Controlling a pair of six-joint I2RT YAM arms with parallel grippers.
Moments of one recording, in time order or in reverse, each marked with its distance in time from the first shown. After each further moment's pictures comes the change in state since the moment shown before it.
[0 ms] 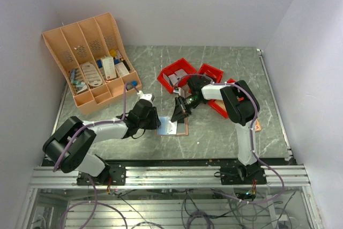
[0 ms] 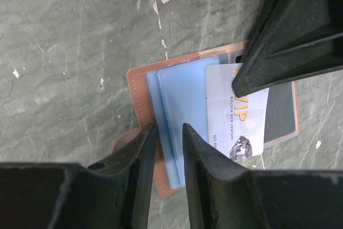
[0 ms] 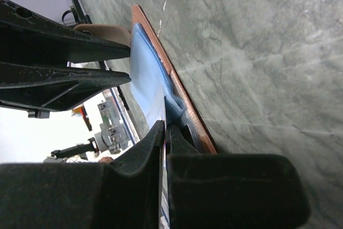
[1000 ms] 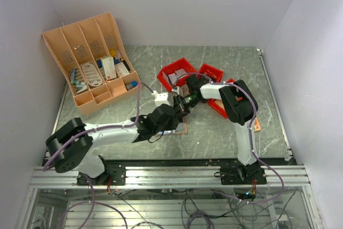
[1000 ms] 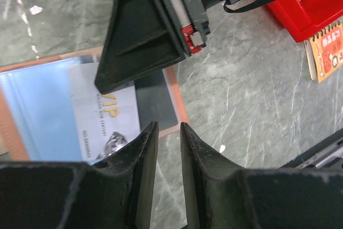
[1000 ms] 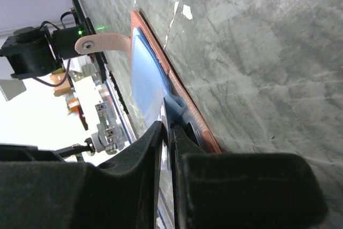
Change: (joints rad) left arm -0.289 -0.031 0.168 -0.084 -0.253 -0.229; right arm 0.010 0.023 0.041 0.000 -0.004 -0.003
